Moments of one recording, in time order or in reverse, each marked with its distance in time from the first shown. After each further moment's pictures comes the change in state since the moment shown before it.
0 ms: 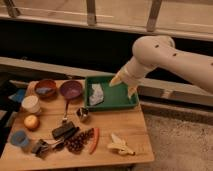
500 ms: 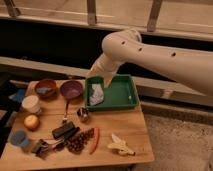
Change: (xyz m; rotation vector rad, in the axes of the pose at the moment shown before) arm 0.001 0.082 0.023 -0.063 -0.053 -0.058
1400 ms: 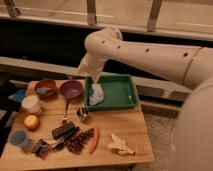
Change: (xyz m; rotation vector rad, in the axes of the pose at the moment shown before) arm -0.001 0.078 0.051 -0.012 0.009 -0.111
